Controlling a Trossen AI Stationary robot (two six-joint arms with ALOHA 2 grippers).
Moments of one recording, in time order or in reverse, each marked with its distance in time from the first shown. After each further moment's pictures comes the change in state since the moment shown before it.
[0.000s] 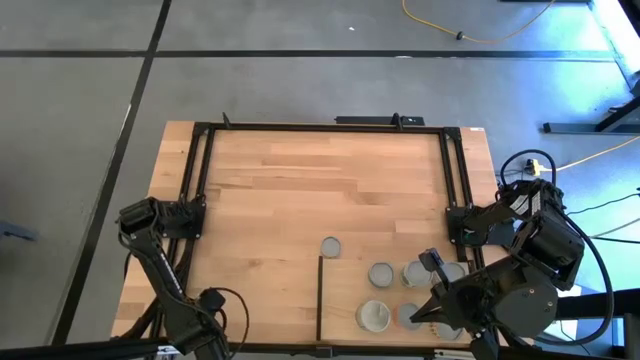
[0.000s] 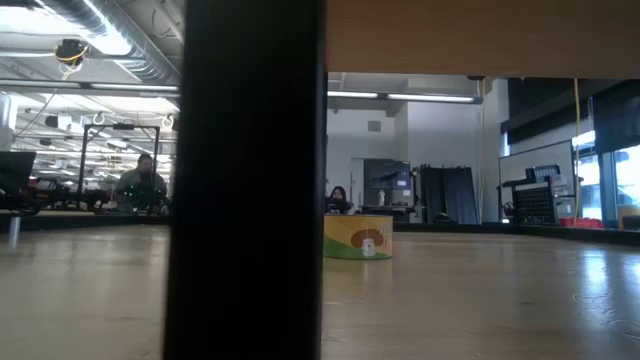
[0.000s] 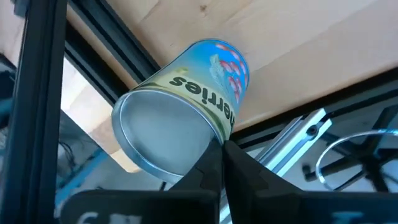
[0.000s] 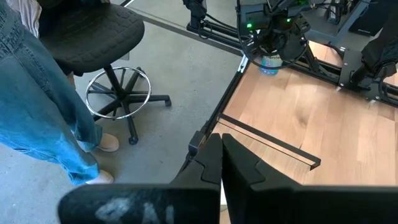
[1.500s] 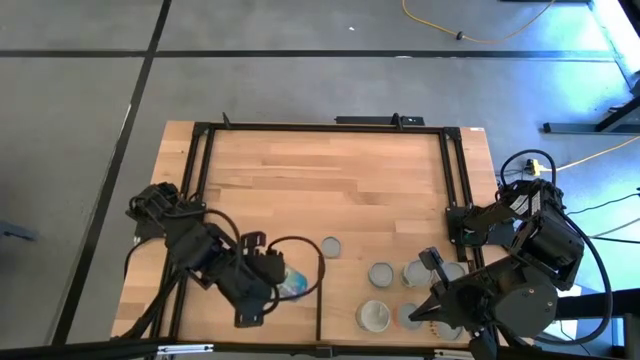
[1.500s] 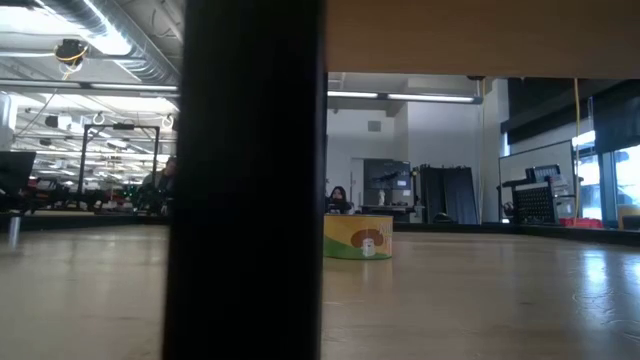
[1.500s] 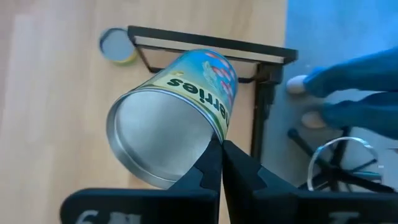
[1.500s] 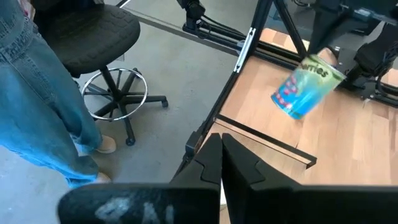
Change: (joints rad) left arm 0.367 -0.008 0.853 -0.258 -0.492 1.219; right arm 0.000 0.000 0.000 -0.002 0.016 0.008
